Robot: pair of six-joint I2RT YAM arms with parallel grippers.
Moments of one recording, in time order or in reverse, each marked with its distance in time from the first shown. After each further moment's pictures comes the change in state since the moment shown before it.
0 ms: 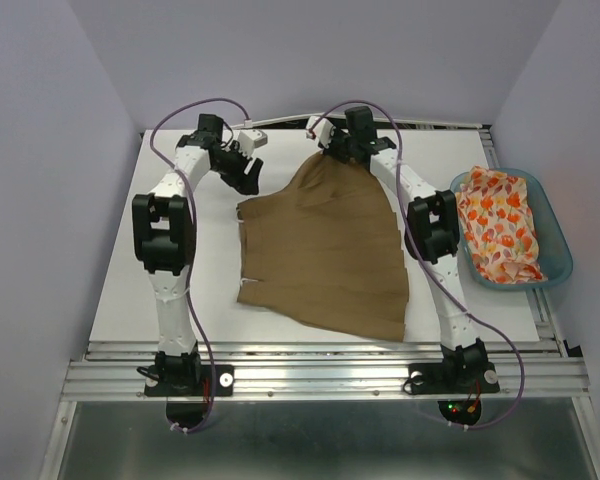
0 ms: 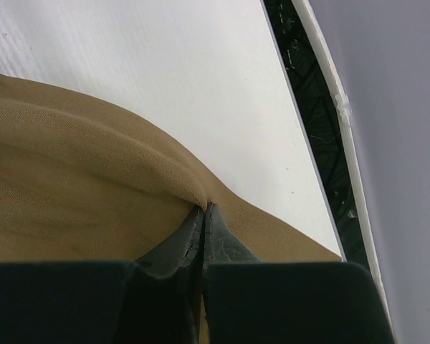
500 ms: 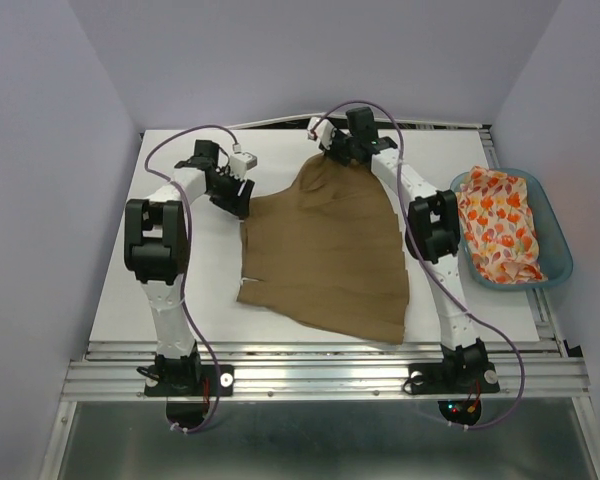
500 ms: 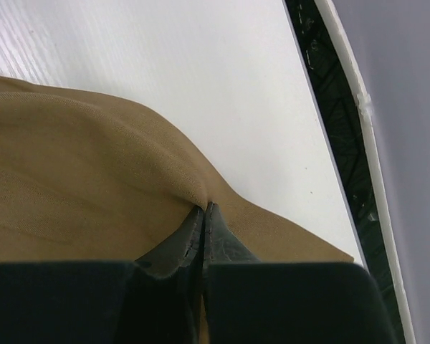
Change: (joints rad) left arm -0.002 -0.095 -0.360 0.203 -0.130 -0.154; right arm -0.019 0.000 0.000 -0.041 -0.043 0.019
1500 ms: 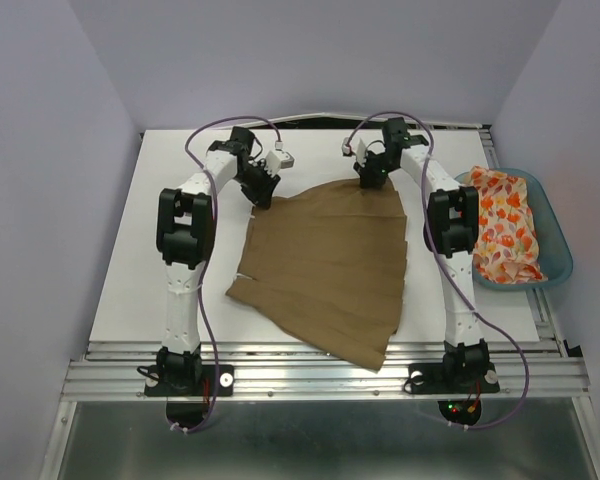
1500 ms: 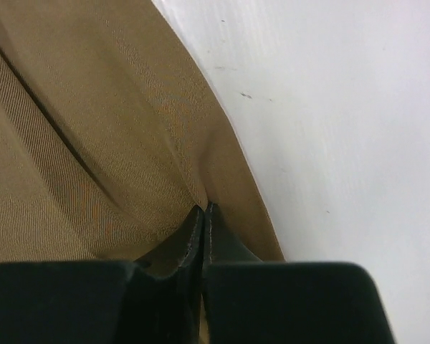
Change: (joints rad) left arm -0.115 0.266 0.449 -0.334 0.058 0.253; right arm -0.159 0.005 -0.048 -0.436 -0.180 -0.161
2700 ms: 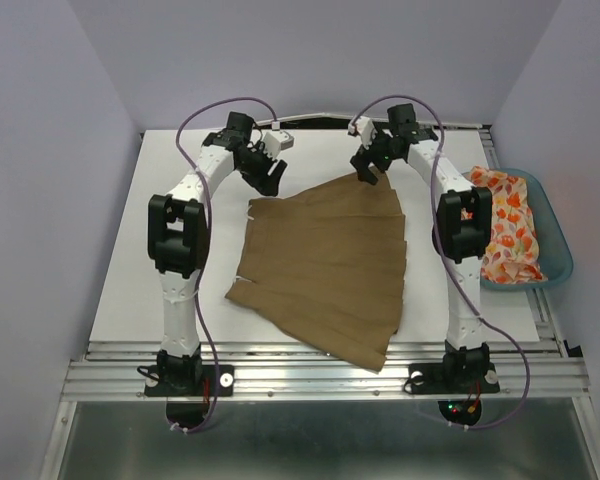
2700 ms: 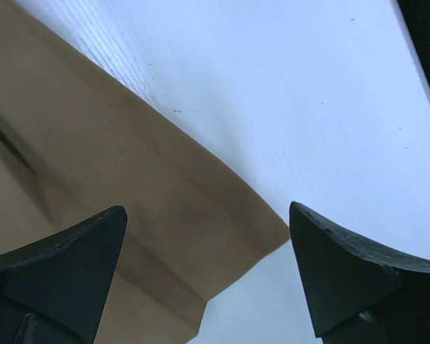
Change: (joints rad) left arm -0.029 -0.172 -0.027 0.094 -0.030 -0.160; right arm 0.008 -0.199 -0.114 0.177 0.109 0.247
